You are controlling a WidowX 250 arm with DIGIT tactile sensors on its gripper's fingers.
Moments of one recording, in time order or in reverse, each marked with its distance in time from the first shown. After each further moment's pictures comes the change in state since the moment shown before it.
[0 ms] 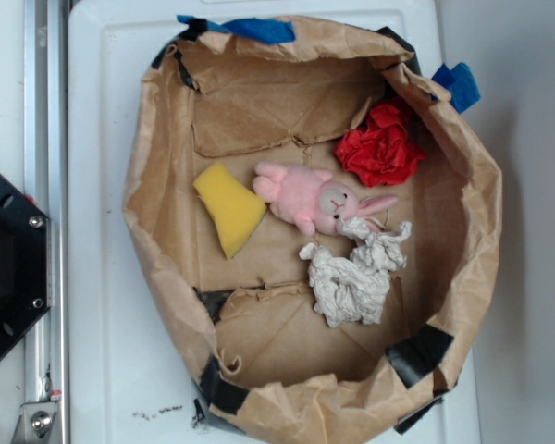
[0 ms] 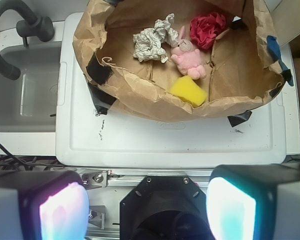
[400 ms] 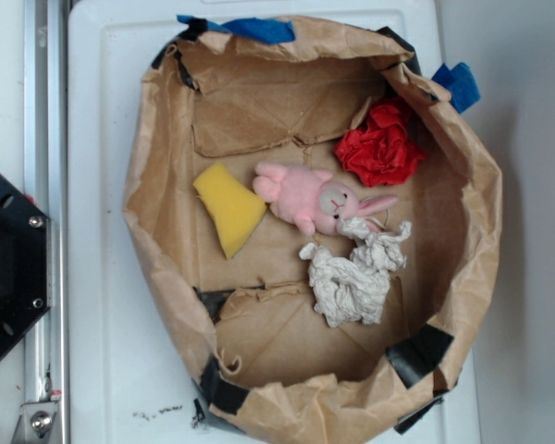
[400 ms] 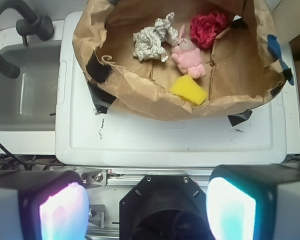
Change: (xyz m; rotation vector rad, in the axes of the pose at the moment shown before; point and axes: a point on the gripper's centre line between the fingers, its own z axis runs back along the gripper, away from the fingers) arm 0.000 0.000 -0.002 -0.003 0.004 0.004
